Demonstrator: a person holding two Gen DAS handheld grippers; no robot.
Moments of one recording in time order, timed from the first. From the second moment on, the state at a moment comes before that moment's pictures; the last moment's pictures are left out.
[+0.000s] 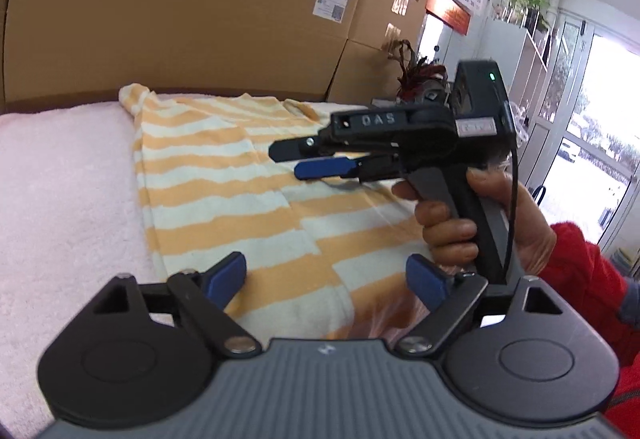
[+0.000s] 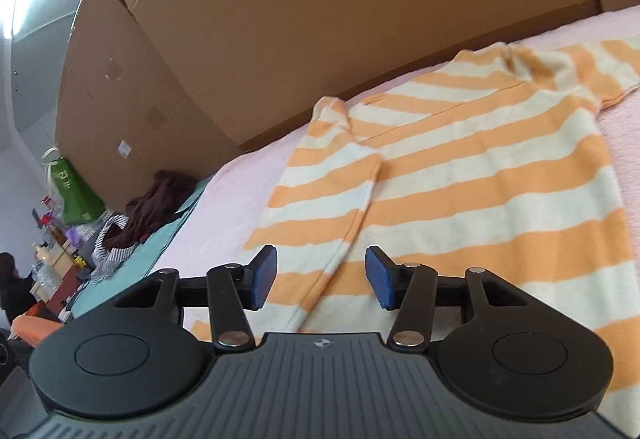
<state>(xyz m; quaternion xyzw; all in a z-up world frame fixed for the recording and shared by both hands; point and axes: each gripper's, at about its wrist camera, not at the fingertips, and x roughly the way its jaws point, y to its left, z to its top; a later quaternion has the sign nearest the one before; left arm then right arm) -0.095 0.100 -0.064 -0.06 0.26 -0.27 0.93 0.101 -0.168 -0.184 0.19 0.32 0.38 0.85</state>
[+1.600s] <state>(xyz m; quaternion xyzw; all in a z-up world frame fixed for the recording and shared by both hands) 0.181 -0.021 -0.069 -0.11 0.31 -0.33 0.88 0.308 -0.395 -0.190 0.31 0.29 -0.05 0.91</state>
